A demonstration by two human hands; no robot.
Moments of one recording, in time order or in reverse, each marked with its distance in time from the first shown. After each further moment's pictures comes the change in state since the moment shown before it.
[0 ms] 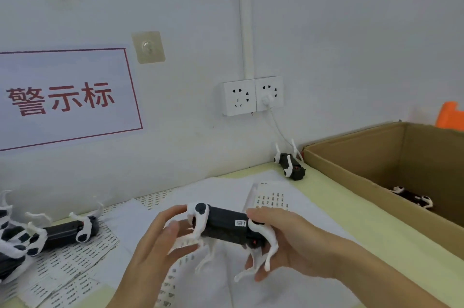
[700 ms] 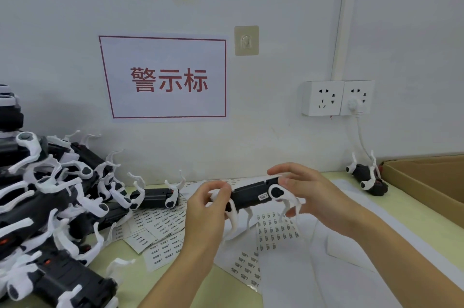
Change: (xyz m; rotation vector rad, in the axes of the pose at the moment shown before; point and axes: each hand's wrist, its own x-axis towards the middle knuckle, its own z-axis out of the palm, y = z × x) left_hand 0.019 0.018 -0.040 0.000 0.366 0.021; right_hand 0.066 -0.029 0.060 -0.365 -0.088 -0.373
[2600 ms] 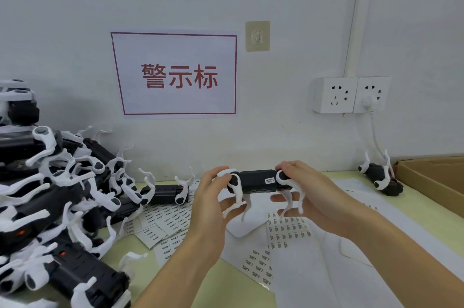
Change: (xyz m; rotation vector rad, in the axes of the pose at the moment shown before) left_hand 0.007 0.008 -0.008 -0.388 -0.122 -0.133; right_hand 0.007 -0.009 0.032 0.162 0.130 0.202
